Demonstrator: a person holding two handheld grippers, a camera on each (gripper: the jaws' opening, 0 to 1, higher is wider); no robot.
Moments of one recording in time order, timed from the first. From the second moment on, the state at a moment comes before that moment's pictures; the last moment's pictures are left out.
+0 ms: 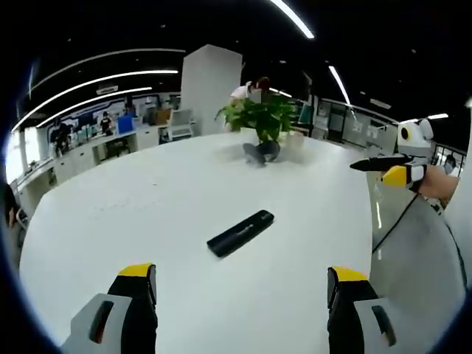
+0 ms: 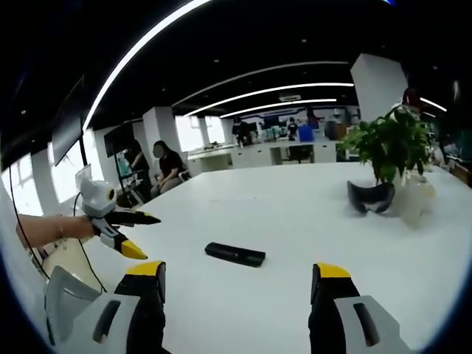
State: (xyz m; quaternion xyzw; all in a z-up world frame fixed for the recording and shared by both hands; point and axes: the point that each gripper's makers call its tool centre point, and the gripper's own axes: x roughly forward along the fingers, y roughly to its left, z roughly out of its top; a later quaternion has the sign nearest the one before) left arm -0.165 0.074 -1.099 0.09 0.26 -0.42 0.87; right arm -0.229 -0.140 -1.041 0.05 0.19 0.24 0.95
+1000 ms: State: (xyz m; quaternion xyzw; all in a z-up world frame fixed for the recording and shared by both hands) left arm -0.135 0.023 -1.148 0.21 0.33 -0.51 0.77; right arm -0.234 -0.144 -1.050 0.05 0.21 0.24 0.95
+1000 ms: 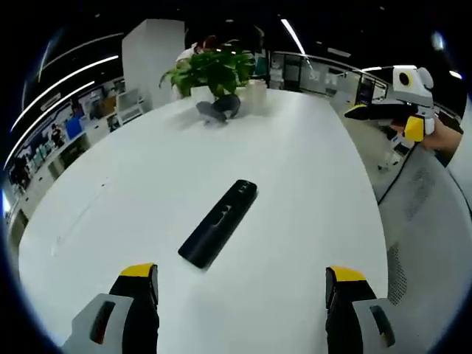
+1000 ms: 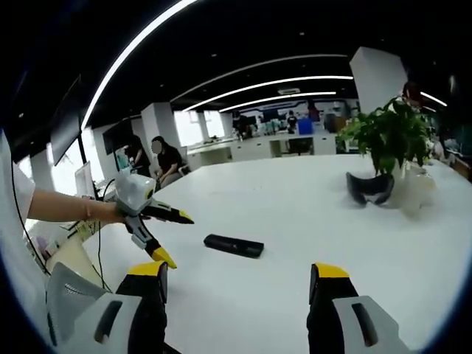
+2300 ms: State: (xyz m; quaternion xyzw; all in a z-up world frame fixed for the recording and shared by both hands) left arm -0.080 0.001 -1.185 0.35 0.37 -0.55 0.67; right arm -0.235 -0.162 -1.054 0.06 0.23 0.21 0.95
